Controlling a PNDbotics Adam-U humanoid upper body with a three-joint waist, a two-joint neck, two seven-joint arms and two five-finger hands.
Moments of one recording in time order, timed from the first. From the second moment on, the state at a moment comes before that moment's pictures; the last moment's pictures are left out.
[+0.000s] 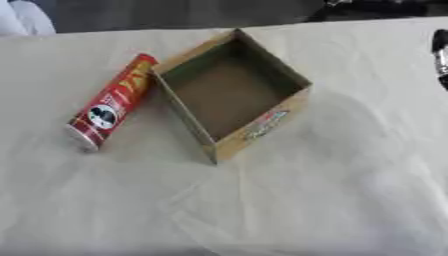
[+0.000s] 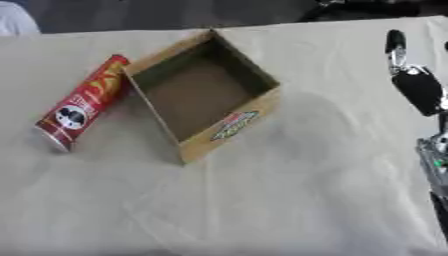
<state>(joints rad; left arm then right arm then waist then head) -0.26 0.34 0.15 -1.85 -0.42 0.14 0.59 -0.30 -0.47 -0.04 -1.75 0.16 0.04 -0.52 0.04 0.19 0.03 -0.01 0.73</state>
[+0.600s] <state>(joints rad) -0.26 0.34 0.14 -1.84 -0.39 0.18 0.45 -0.30 -0.47 -0.04 -1.75 0.16 0.04 -0.52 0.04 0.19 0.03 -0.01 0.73</state>
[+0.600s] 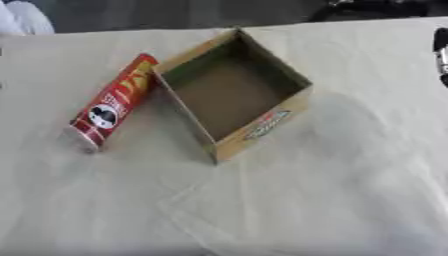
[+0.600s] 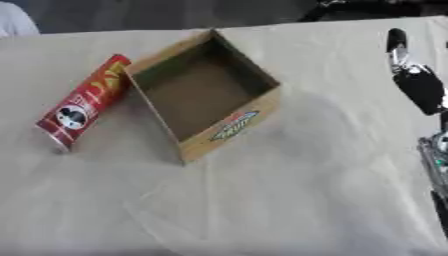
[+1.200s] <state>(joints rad) -0.27 0.35 0.09 -1.81 -0.40 0.20 0.31 -0.30 -0.47 -0.04 -1.75 0.16 0.04 -0.52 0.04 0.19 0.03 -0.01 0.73</state>
